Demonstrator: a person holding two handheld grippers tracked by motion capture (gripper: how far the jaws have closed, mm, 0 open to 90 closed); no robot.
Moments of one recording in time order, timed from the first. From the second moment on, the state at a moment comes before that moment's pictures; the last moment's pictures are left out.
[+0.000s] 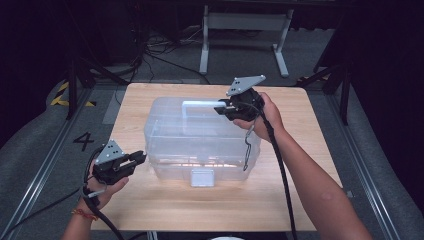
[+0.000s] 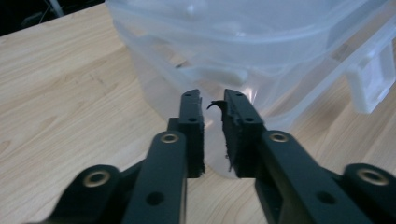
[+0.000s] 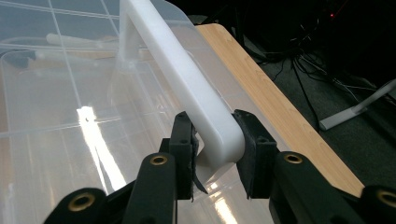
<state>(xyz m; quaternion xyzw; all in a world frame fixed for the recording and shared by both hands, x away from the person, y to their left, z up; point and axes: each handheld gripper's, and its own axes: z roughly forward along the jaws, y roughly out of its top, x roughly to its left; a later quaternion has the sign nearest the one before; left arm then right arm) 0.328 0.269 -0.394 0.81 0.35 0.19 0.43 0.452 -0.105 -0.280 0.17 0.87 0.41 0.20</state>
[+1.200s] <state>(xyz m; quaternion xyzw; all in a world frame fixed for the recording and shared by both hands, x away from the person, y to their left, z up) 0.334 0.256 -0.393 0.81 0.34 0.20 0.43 0.411 -0.216 -0.288 0.23 0.82 0.45 0.27</state>
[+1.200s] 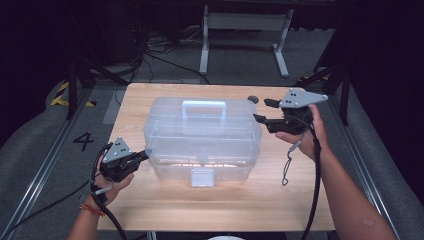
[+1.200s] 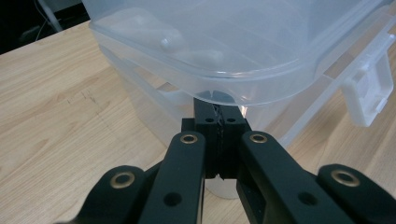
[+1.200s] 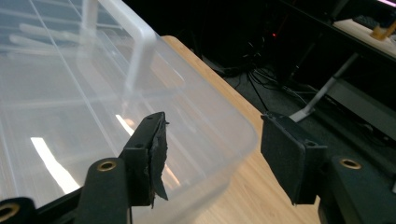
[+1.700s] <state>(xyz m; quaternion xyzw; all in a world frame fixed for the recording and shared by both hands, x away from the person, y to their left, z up) 0.334 0.256 -0.392 0.81 0.34 0.20 0.43 0.394 -0.267 -0.342 0.26 0.80 0.46 0.27</state>
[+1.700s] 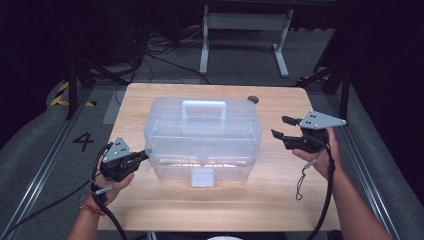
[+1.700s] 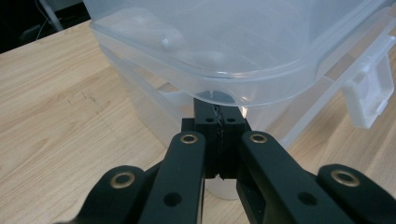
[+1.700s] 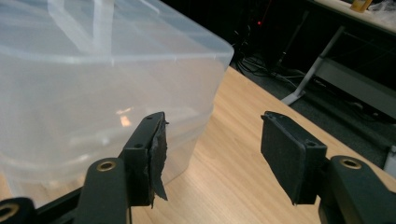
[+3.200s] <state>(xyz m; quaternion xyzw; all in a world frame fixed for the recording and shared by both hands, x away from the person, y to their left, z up) 0.330 0.254 -0.382 0.80 0.33 0.23 0.44 0.381 -0.232 -0.392 0.22 0.81 0.48 0.26</state>
